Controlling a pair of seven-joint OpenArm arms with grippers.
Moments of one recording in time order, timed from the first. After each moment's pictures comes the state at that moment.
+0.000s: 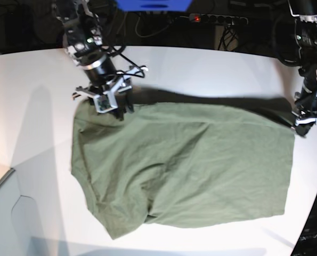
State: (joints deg) left arm 11.8 -20.4 -20.9 82.8 -54.0 1.3 17.0; right arm -21.1 7.1 -12.3 95.6 -0.5 6.0 -8.3
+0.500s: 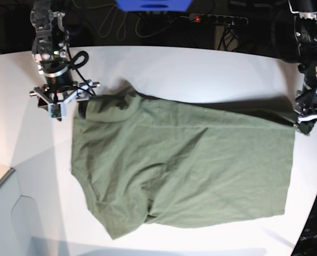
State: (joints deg) left arm 12.8 -19.8 -21.1 82.8 -54.0 1.4 13.3; right arm -18.0 7.5 4.4 86.7 -0.2 6.0 -7.9
